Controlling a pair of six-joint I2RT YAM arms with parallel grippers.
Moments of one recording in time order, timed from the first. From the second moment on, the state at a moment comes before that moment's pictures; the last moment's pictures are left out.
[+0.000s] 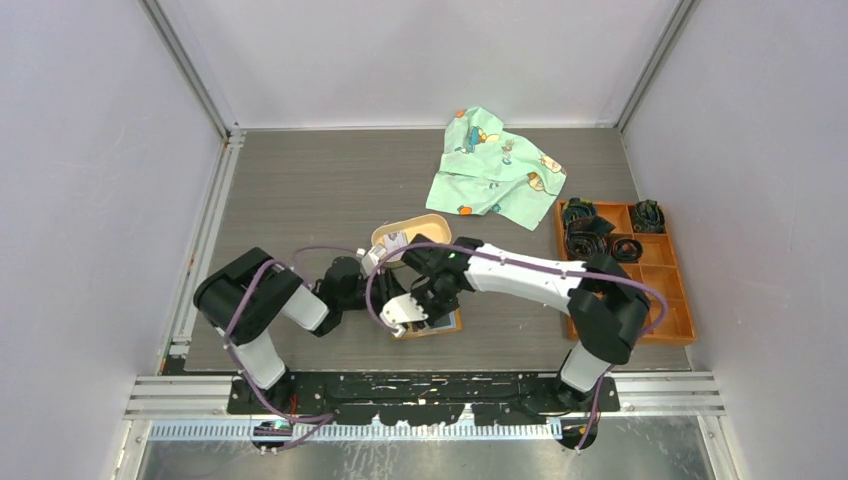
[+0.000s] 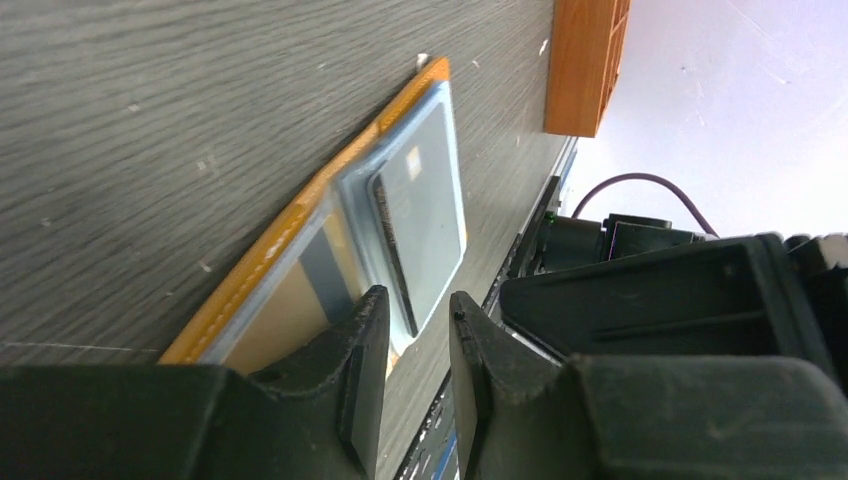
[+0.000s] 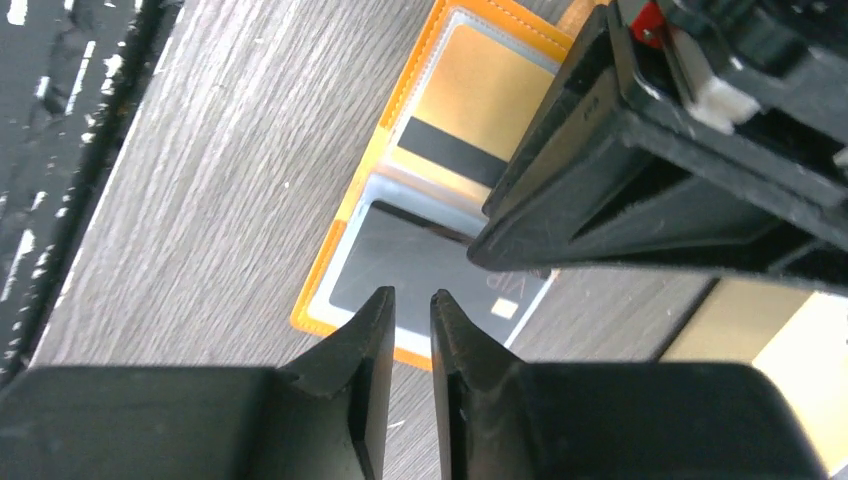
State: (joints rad) left arm -0.63 1.76 0.32 0.99 0.60 -1.09; right arm 0.99 1.67 1.14 -0.79 -0.29 -1.20
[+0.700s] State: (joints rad) left arm -0.63 0.98 0.43 0.35 0.39 -0.70; right arm 0.31 1.35 0.86 -0.42 -1.03 -0.46
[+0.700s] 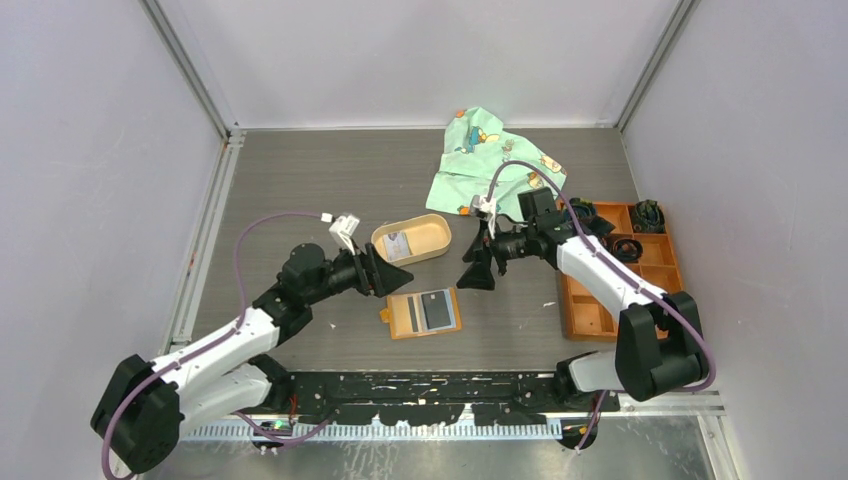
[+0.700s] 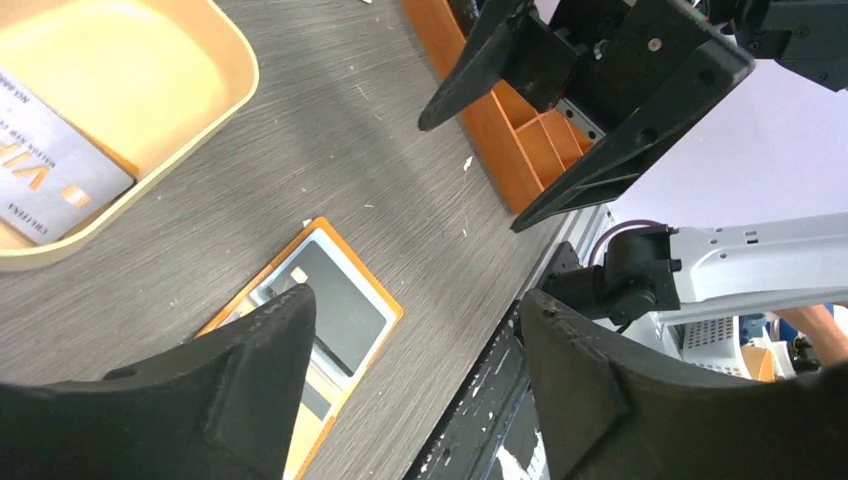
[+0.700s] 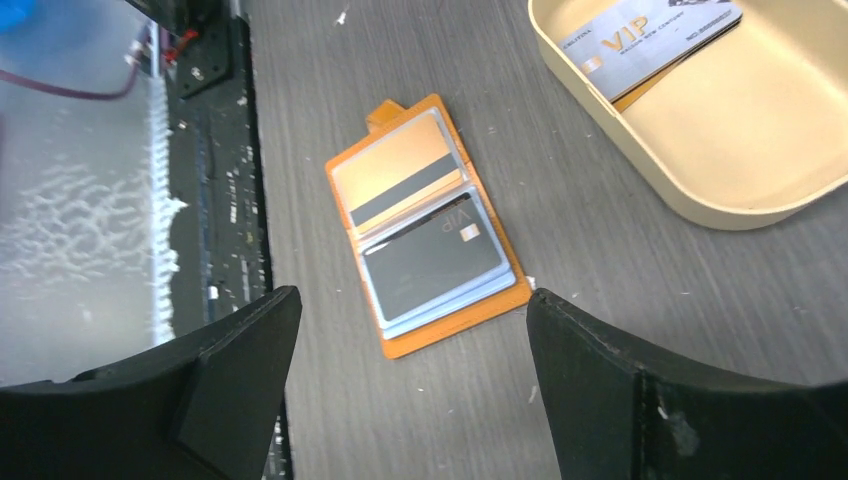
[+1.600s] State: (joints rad) left arm -0.63 1.03 0.24 0.57 0.36 -1.03; right arm 0.05 1.39 0.81 -0.32 -1.06 0.14
